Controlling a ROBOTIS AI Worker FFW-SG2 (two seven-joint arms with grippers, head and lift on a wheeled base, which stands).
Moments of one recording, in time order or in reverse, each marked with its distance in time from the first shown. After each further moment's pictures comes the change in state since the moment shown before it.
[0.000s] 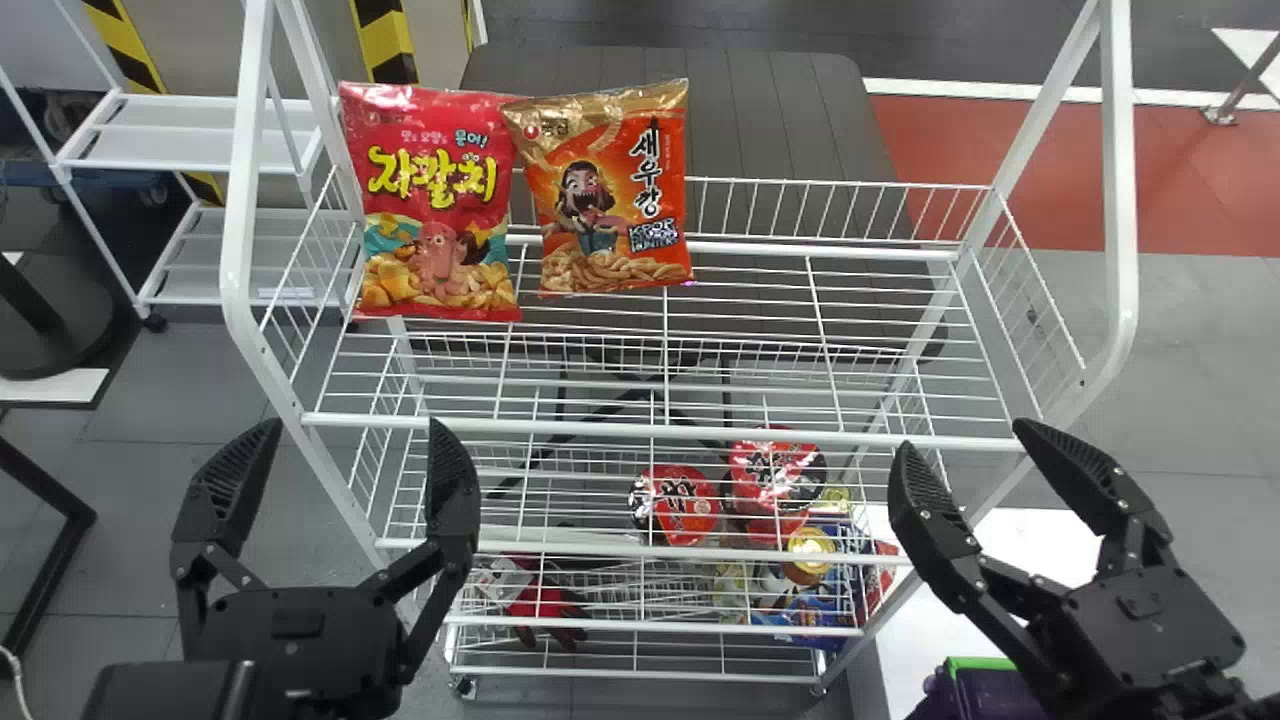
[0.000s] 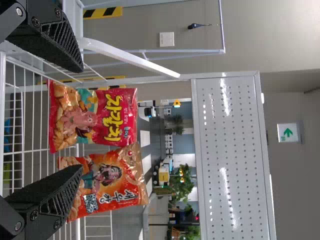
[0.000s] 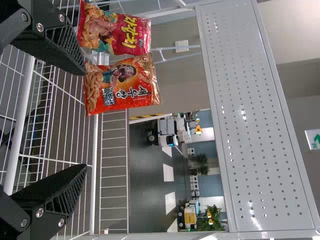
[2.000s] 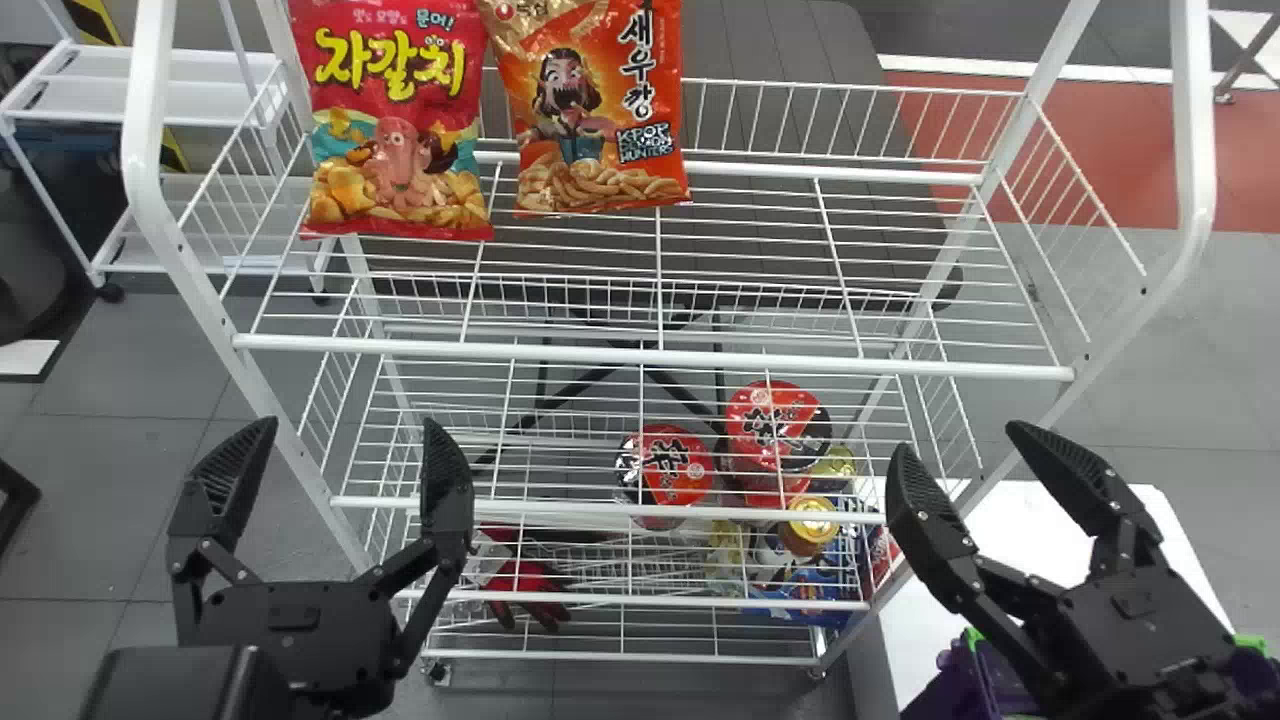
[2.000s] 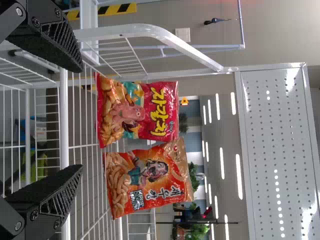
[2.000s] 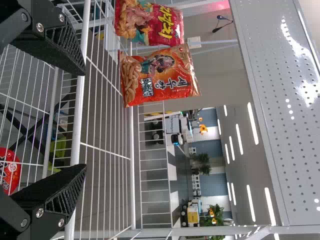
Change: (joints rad) left arm -0.025 -0.001 -0.011 0.014 0.001 0.024 0.003; right arm 0.003 0.001 -0.027 0.007 -0.018 -0.005 0.018
